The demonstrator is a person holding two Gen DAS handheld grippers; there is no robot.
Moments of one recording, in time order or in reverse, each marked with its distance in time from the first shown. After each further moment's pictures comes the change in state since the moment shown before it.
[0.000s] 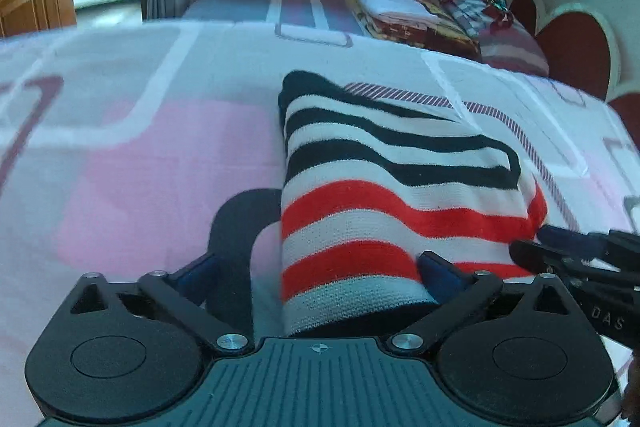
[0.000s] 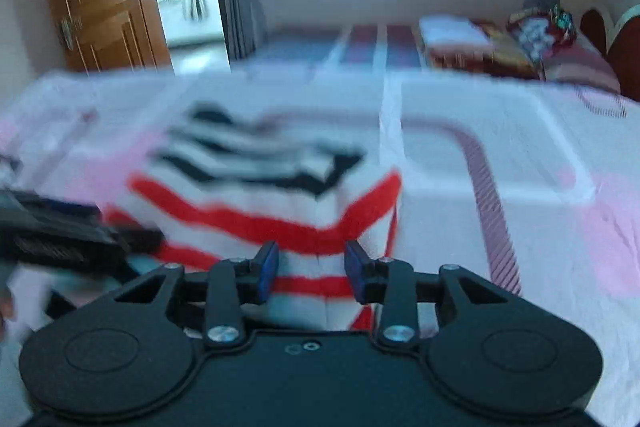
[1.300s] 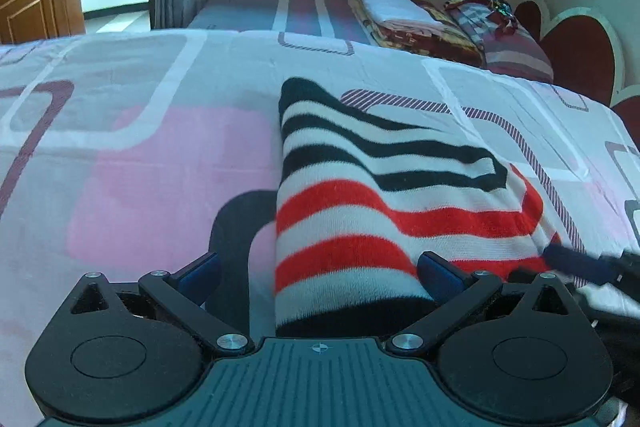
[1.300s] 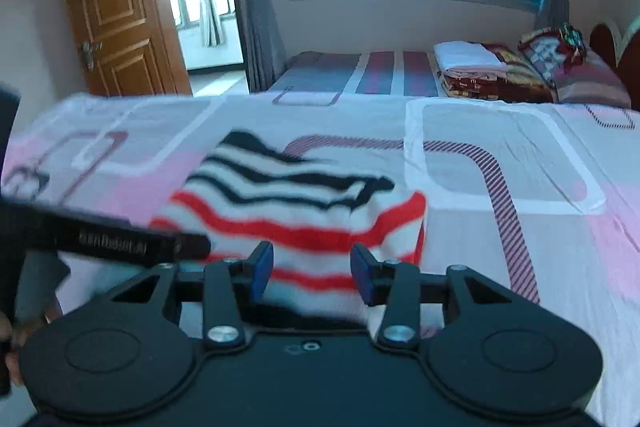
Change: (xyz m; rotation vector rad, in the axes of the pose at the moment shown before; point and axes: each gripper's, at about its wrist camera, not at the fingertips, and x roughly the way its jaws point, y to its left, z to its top) left arm -0.007 -0.014 -0.010 0.006 -0.036 0.040; right arm -0.031 0.016 -0.005 -0.005 -0.104 0.053
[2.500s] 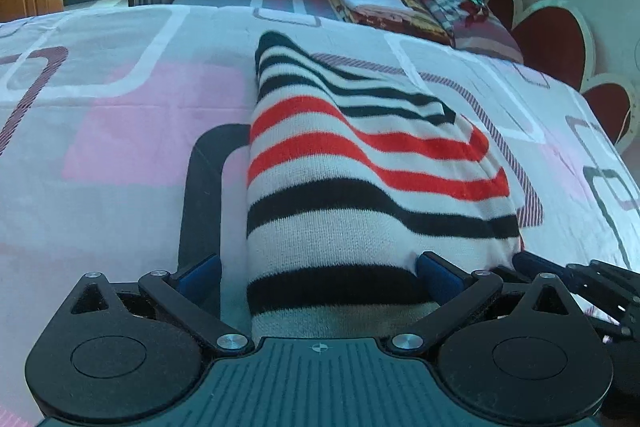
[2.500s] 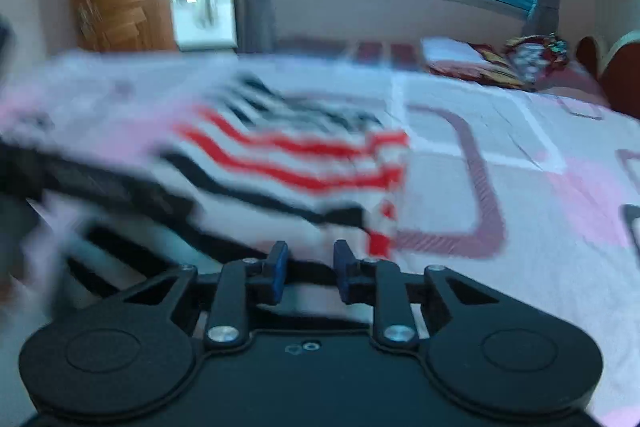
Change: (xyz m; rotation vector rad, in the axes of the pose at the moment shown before) left arm -0.037 0.001 -0.050 0.017 0.035 -0.086; right arm -0.030 0.019 -0.058 -0.076 0.041 -0.109
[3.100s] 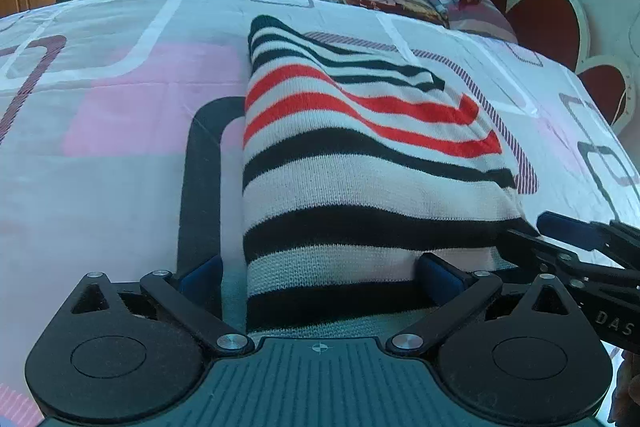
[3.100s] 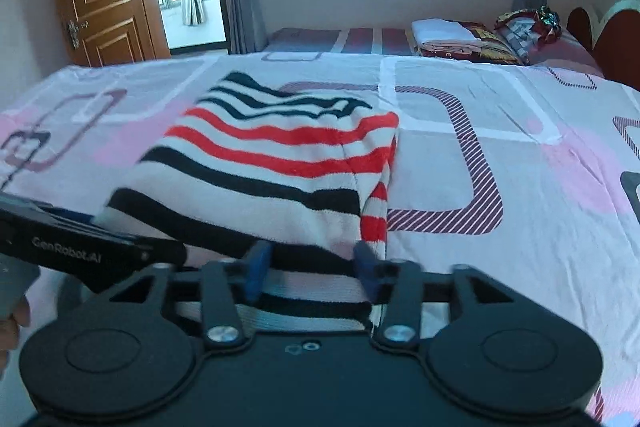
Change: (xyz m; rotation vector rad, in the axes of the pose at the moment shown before) left arm -0.007 -0.001 -0.015 0.023 0.038 -0.012; right arm -0.013 -0.011 0.003 0.114 0.013 0.049
